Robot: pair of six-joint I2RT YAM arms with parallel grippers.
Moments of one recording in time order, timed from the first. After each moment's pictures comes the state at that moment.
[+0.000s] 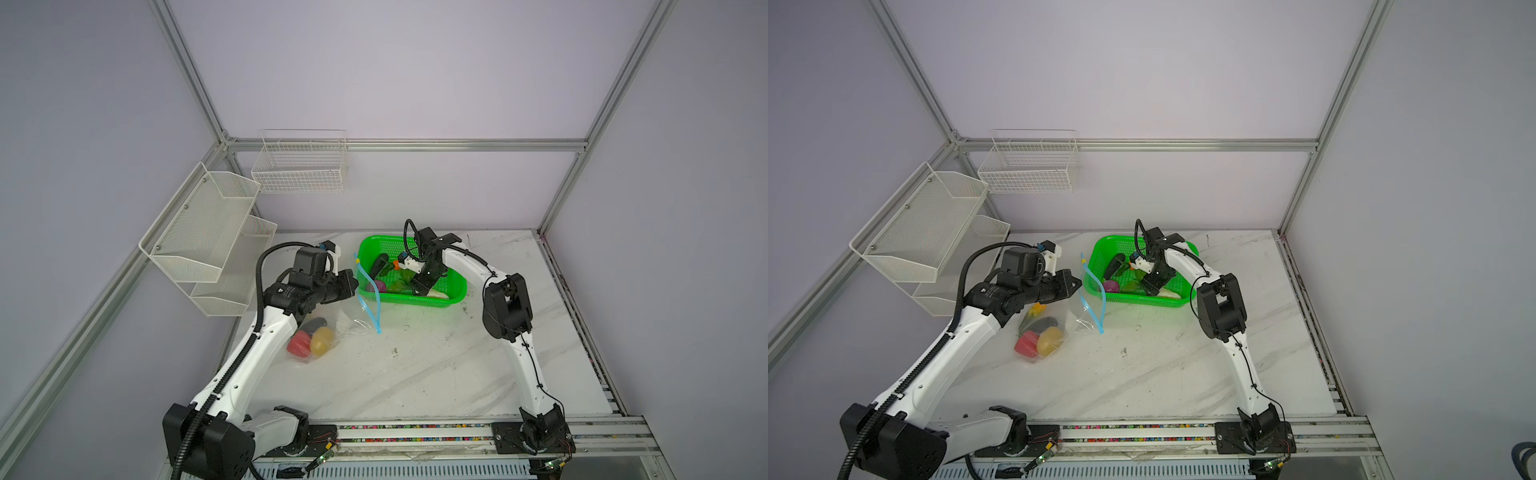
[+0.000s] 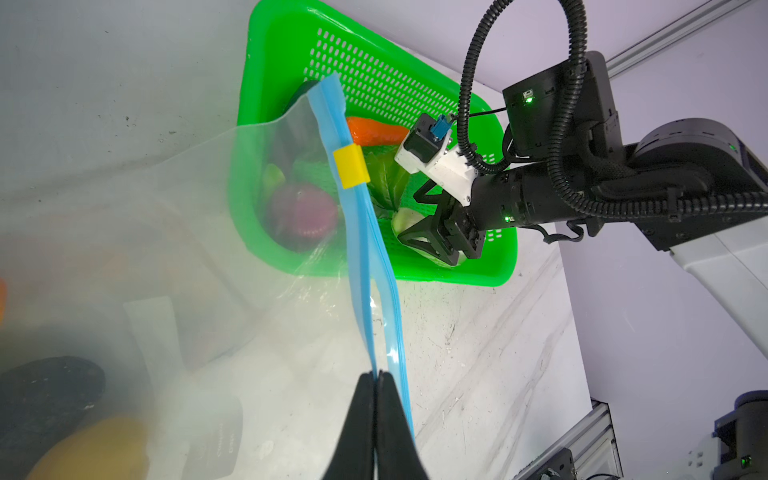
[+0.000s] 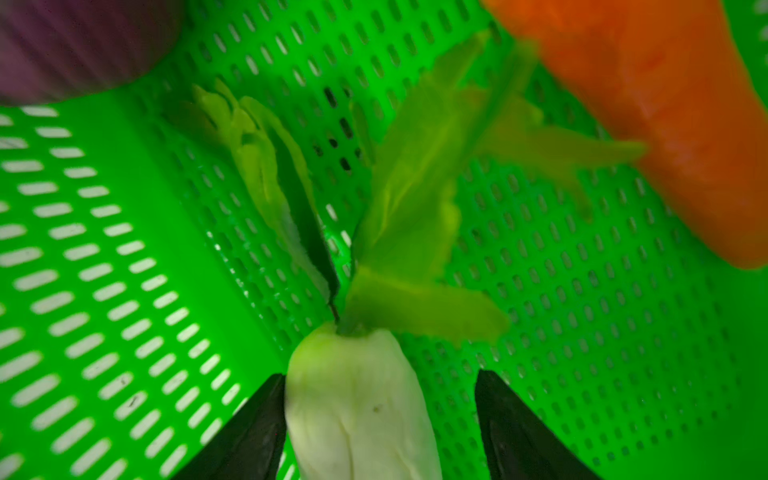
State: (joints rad) left arm -0.27 1.22 1.17 -0.67 0.28 -0.51; right arm 0.51 2.41 2.17 -1.10 -0.15 -0.45
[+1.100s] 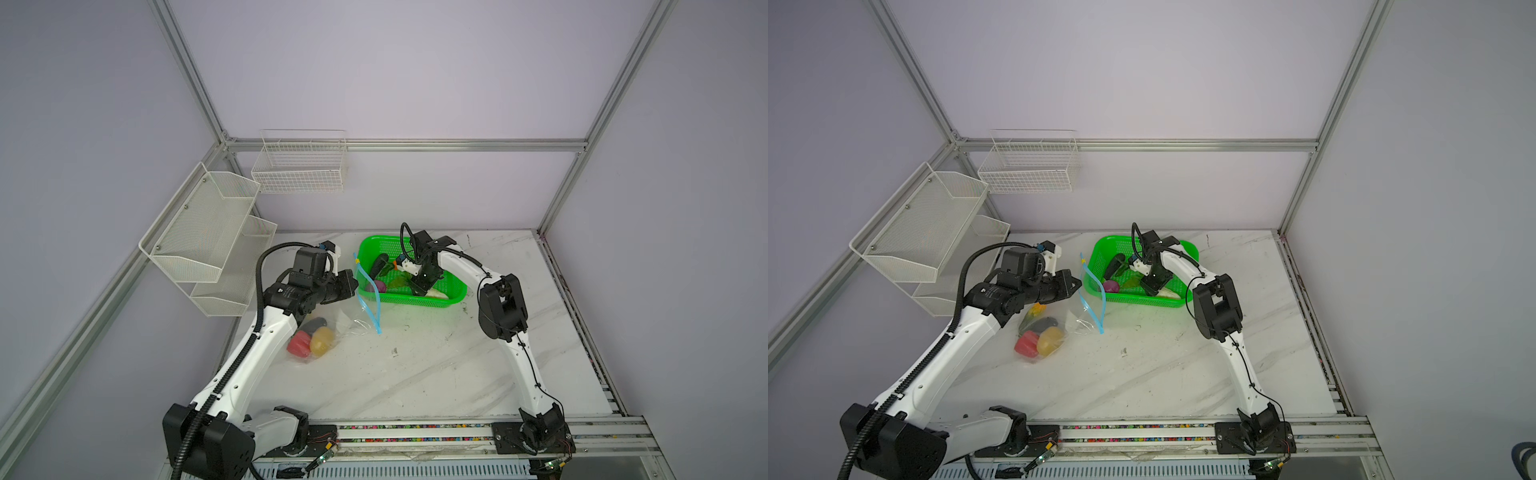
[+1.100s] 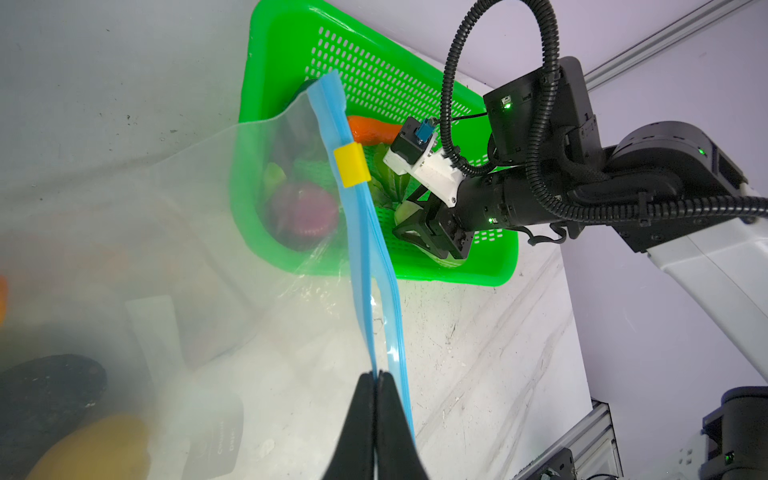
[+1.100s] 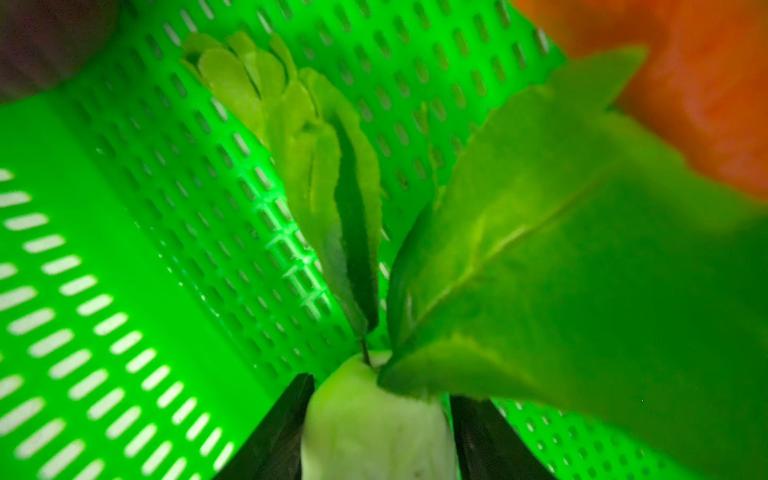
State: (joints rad) left arm -0.27 1.22 1.17 -0.67 0.28 -0.51; right arm 0.53 2.43 2.18 -1.09 -0.11 -0.40
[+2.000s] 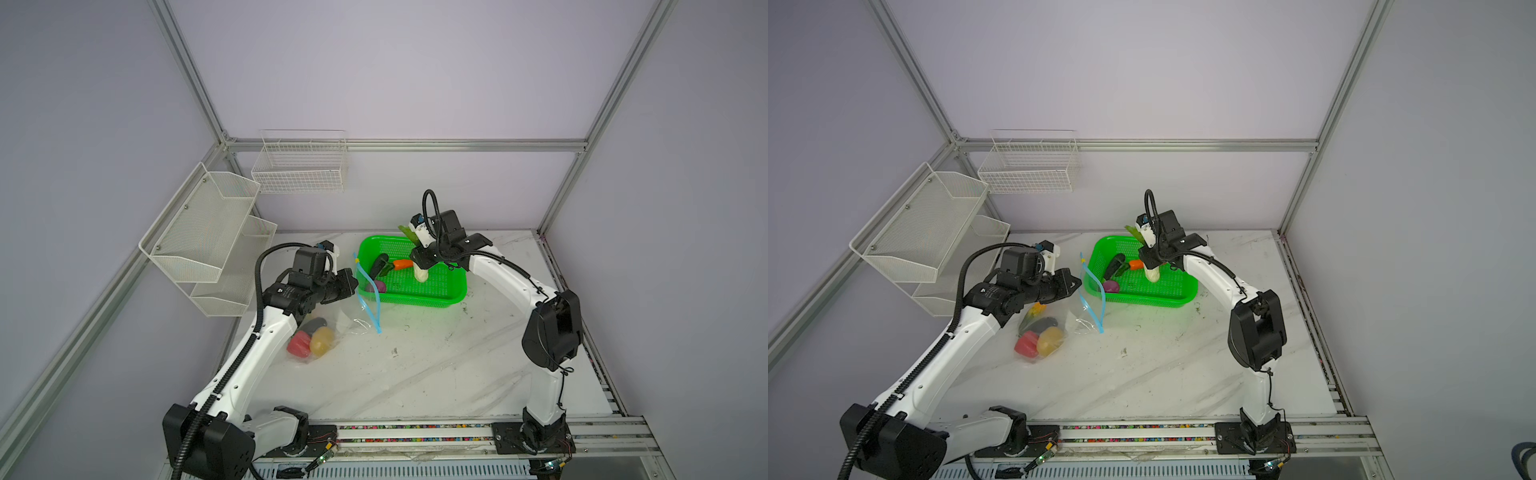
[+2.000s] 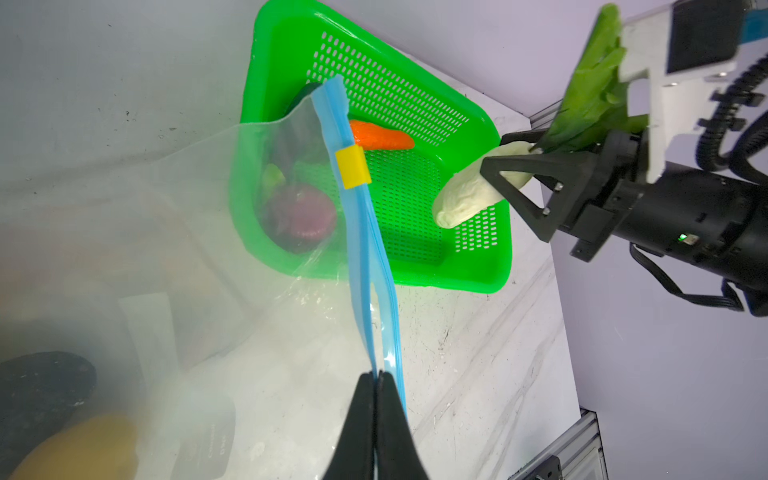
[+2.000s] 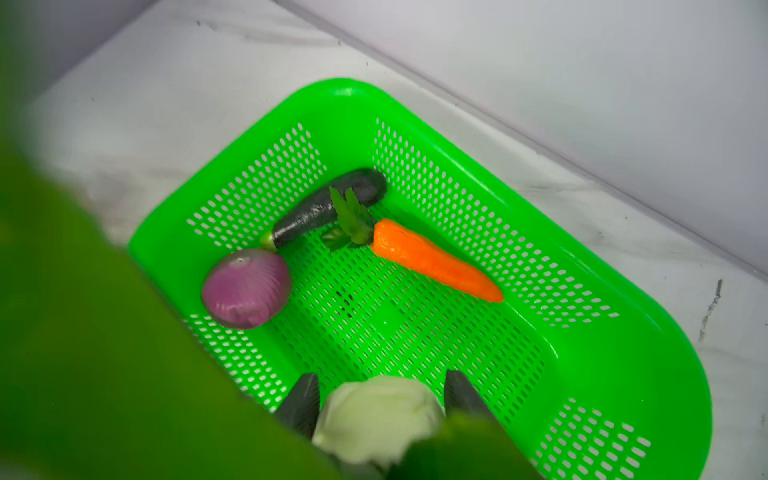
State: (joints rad) left arm -0.27 1.22 1.17 -0.66 0.28 -0.56; right arm 0.53 1.90 1.75 -0.56 -0.13 -0.03
